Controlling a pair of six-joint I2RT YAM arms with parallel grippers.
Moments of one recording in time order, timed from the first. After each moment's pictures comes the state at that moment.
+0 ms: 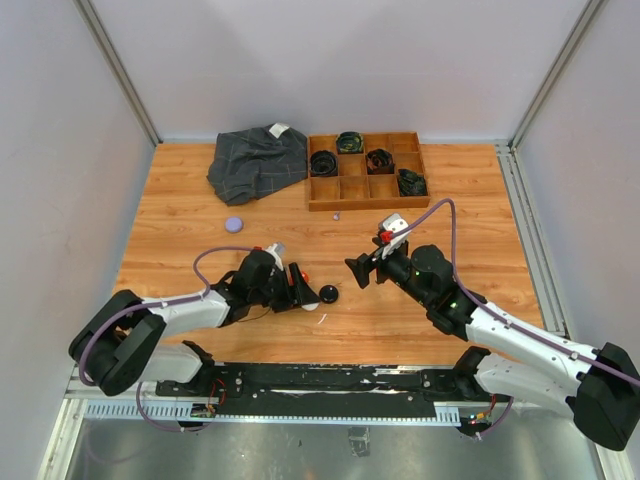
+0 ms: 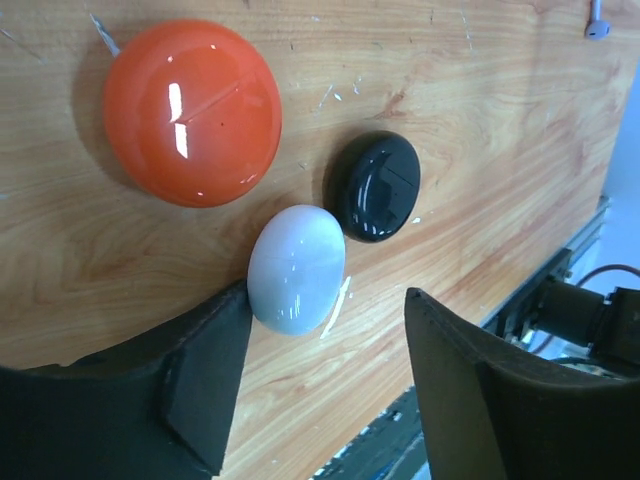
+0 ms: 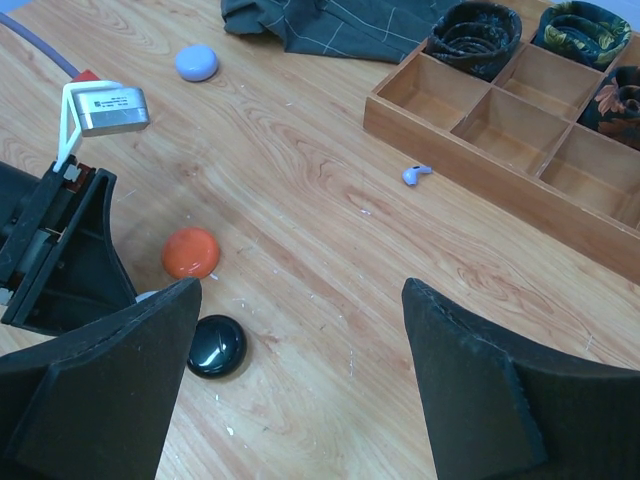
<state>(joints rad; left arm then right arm) -0.65 1.30 0.36 0.24 0.26 -0.91 0.81 0.94 0.49 0.28 0.09 0.02</state>
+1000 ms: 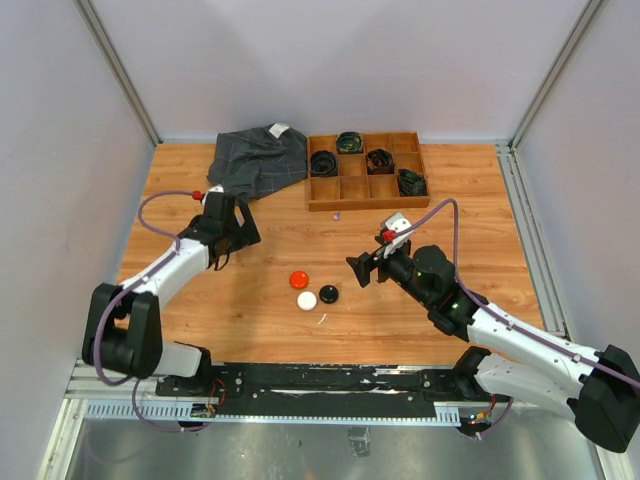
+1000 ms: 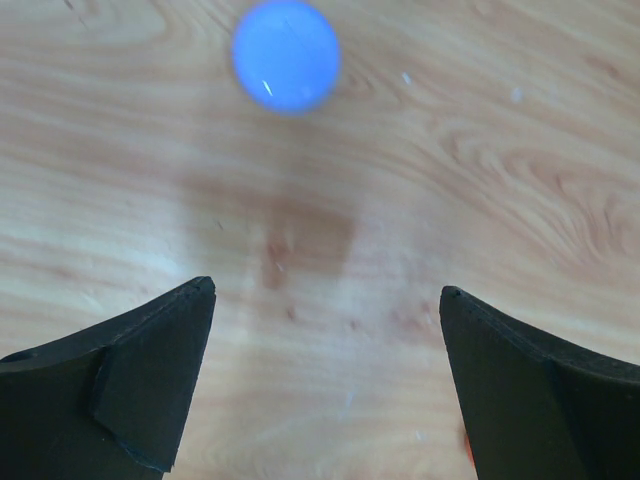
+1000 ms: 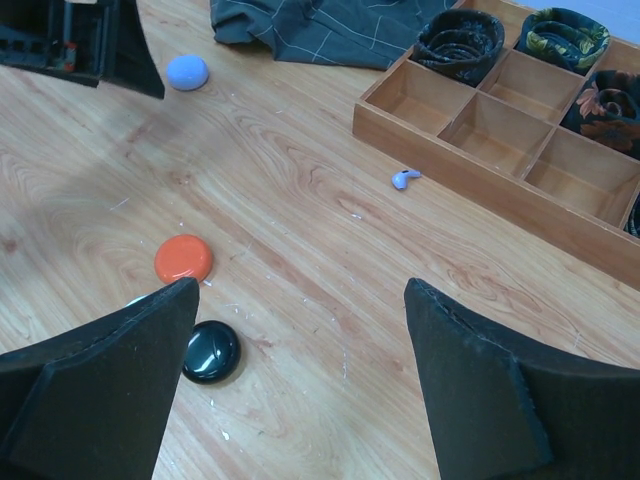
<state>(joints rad) -0.25 1.31 0.76 -0.28 -0.22 -0.53 0.81 0.93 0.49 0.28 0.12 0.02</state>
